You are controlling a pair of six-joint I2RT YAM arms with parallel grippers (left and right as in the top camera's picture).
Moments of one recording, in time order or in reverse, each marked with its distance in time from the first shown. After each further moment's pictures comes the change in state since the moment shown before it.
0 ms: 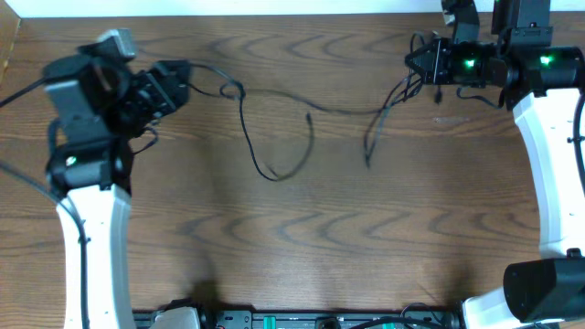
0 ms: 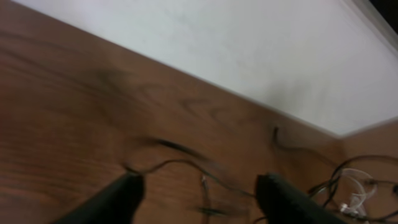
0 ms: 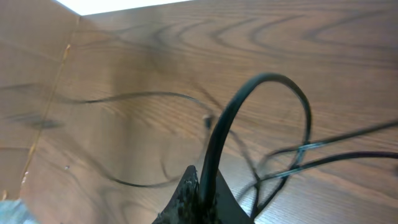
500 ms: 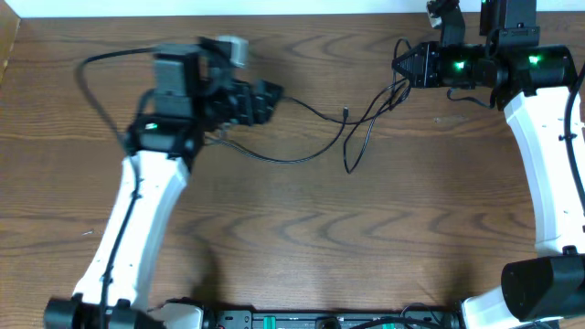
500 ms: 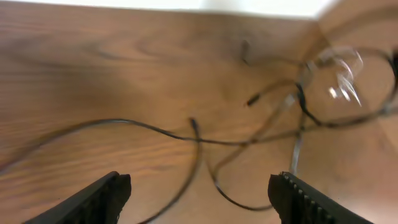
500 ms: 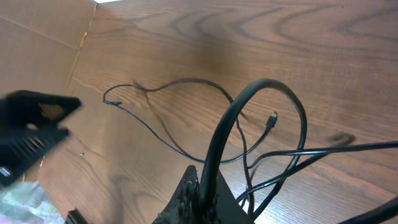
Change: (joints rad) left arm -0.348 0.166 0.000 0.006 0.014 0.236; right arm 0.031 0.008 0.000 -0.002 -0.045 0.000
